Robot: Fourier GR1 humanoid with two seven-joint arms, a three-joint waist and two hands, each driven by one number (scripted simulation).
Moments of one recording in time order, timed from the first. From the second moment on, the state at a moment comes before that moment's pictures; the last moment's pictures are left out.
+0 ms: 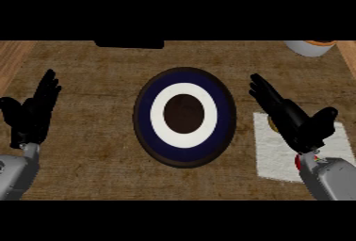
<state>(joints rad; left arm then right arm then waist) -0.26 0.55 -0.16 -1.31 0.33 0.31 0.02 -0.27 -0.46 0.32 -1.57 -0.39 -0.04 0.13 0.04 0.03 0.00</state>
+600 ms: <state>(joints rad) -0.28 0.51 -0.25 -1.37 0.28 0.29 0.02 -0.24 -0.53 0.19 -1.36 -0.04 -0.54 0.21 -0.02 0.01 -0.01</state>
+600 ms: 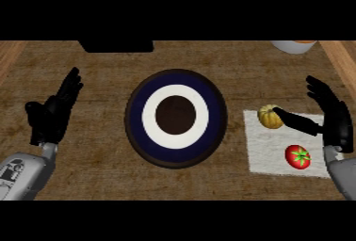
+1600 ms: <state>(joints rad) -0.27 0.45 -0.27 -1.37 0.22 0.28 0.05 -0.06 -0.59 0.34 -1.65 0.63 -0.59 0.91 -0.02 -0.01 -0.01</state>
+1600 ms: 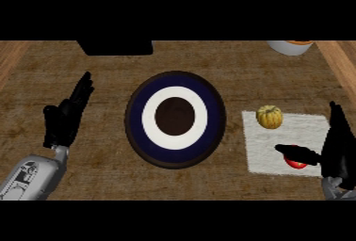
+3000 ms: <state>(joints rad) -0.26 0.39 -0.21 -1.42 0.16 0.23 0.07 -0.05 -0.57 0.25 -1.68 0.42 -0.11 1.11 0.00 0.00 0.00</state>
